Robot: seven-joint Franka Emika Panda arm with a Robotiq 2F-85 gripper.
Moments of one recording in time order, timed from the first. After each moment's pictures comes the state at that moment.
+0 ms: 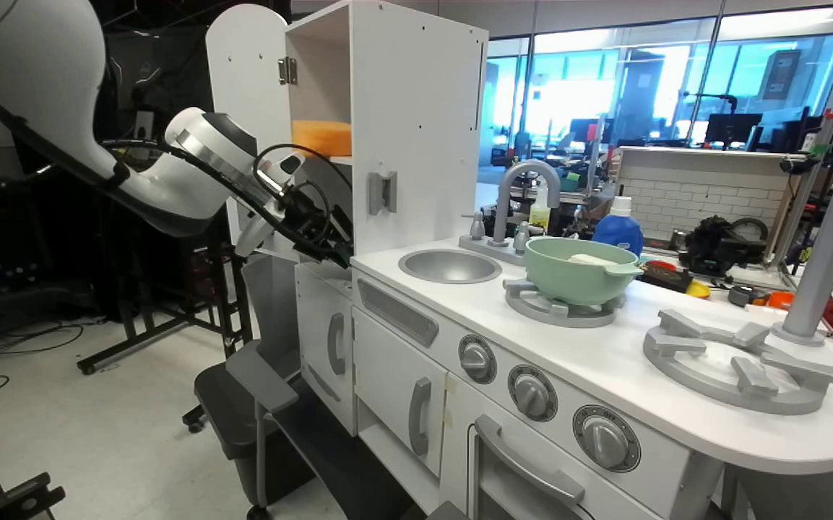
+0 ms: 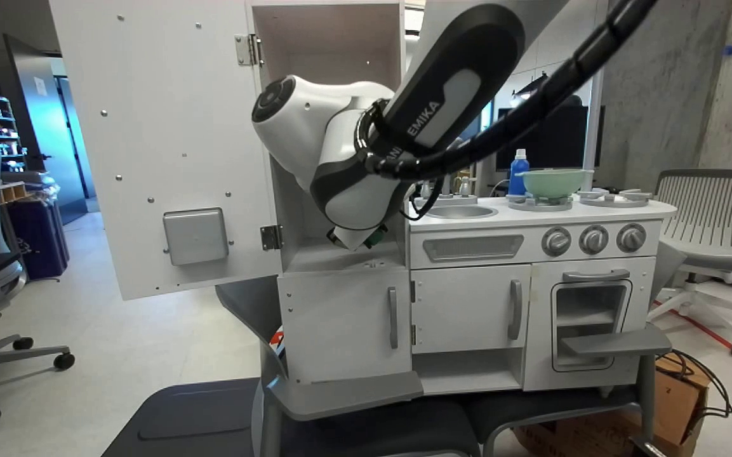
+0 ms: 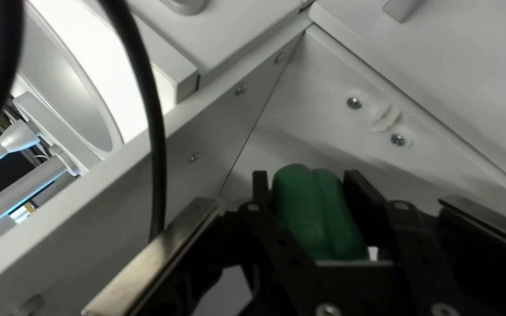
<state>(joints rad) 0.51 1.16 -0.17 -0.98 -0.88 2.27 0.74</state>
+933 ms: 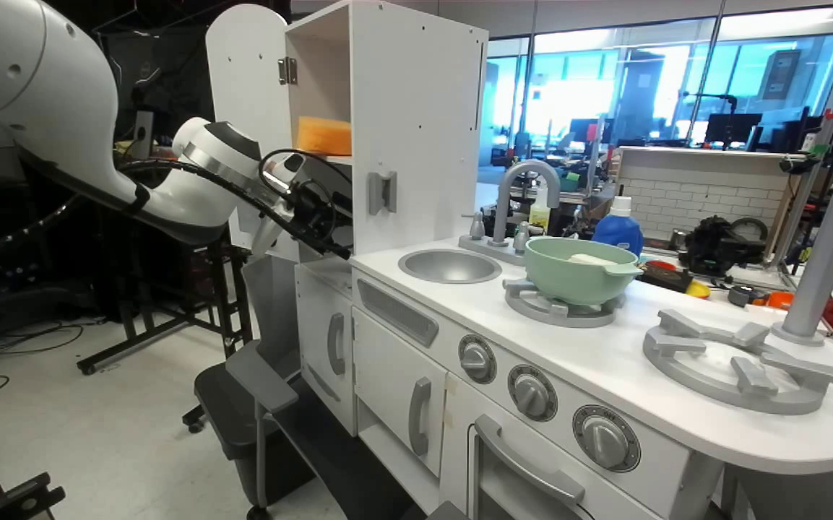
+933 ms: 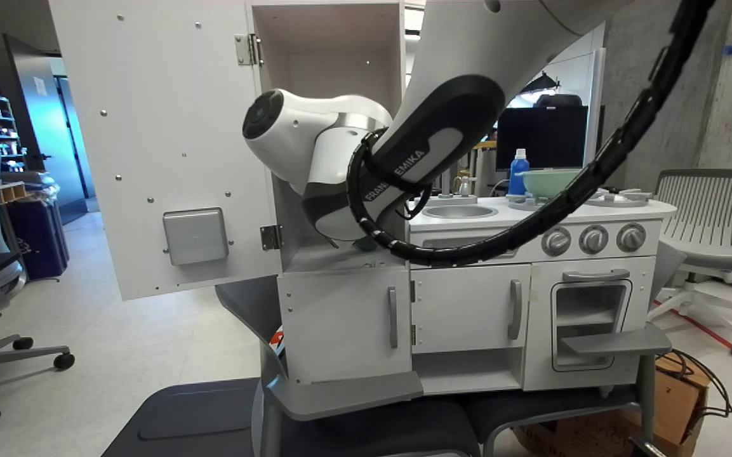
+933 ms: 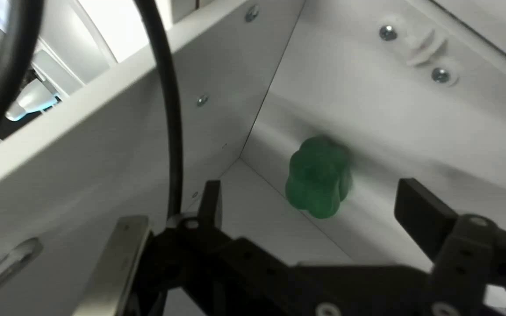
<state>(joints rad) 0.52 1.33 -0.23 -0.69 -0.88 2.21 0.73</state>
